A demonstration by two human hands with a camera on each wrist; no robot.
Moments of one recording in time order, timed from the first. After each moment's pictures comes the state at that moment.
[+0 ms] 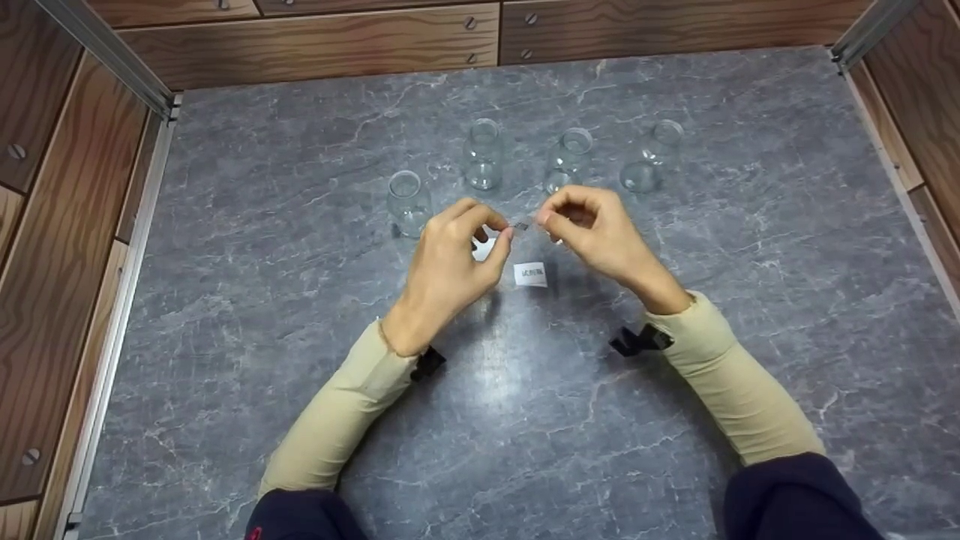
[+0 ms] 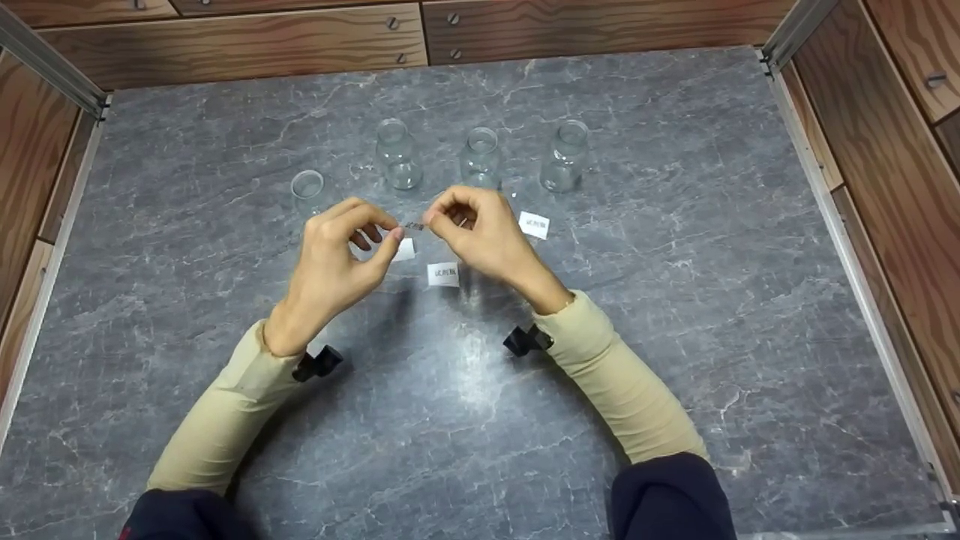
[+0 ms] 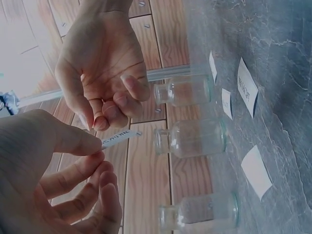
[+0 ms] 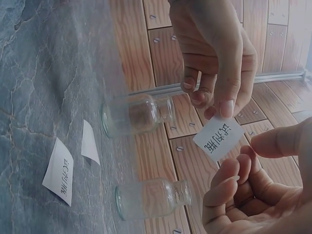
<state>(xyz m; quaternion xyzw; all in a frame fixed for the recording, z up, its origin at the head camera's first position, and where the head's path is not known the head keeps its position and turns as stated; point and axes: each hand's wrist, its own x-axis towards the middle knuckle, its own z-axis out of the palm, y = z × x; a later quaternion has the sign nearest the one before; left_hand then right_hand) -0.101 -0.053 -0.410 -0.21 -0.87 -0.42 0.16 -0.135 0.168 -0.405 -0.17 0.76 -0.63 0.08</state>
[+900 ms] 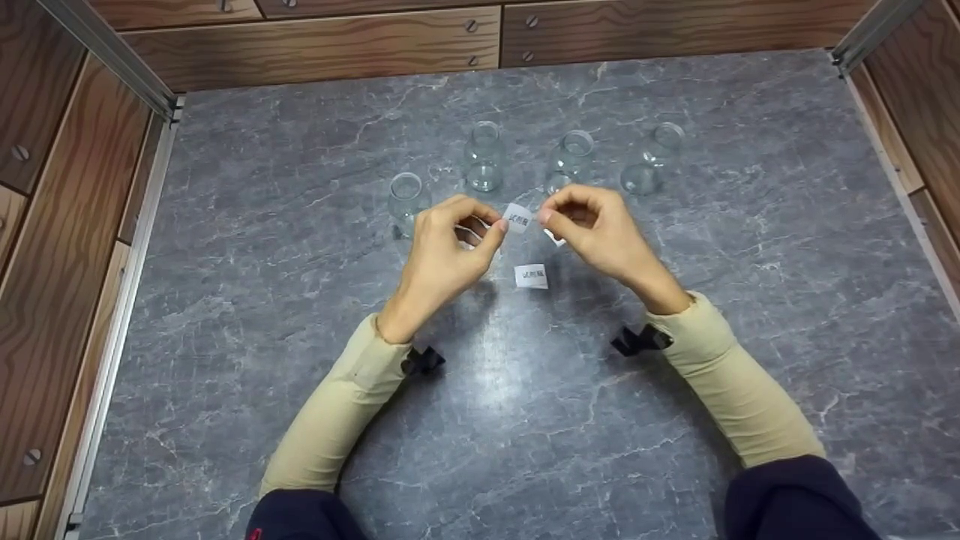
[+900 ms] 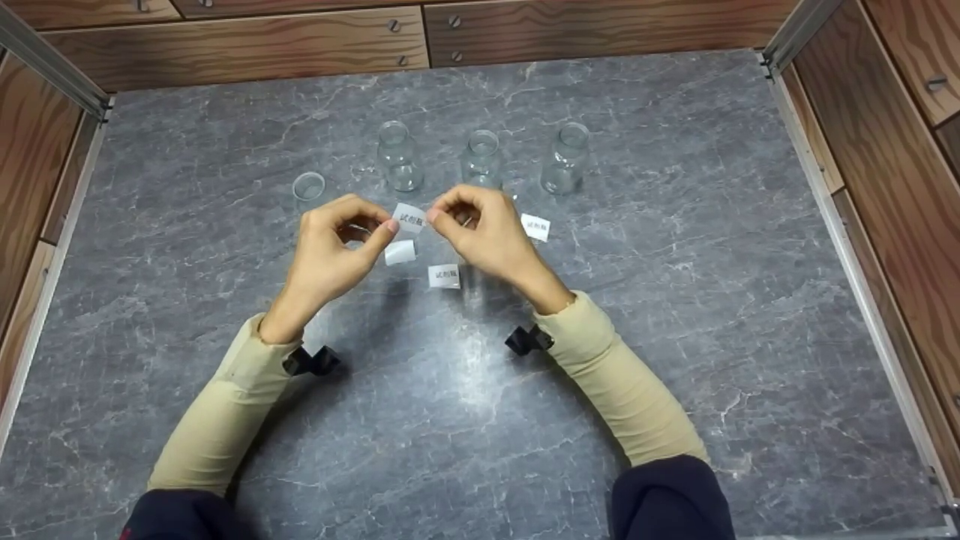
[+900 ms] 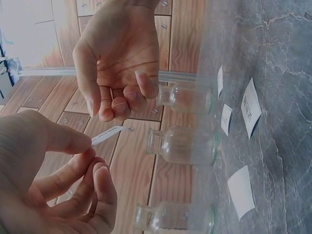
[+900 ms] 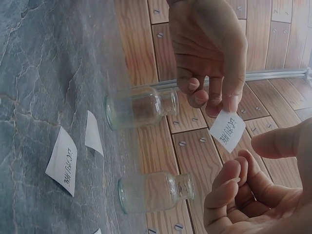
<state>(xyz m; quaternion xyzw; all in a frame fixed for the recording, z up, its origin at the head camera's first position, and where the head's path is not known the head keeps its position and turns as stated) -0.113 -0.060 -0.412 -0.16 -0.82 -0.55 0.09 -0.138 0.169 -0.406 -0.15 0.76 -0.62 0.06</state>
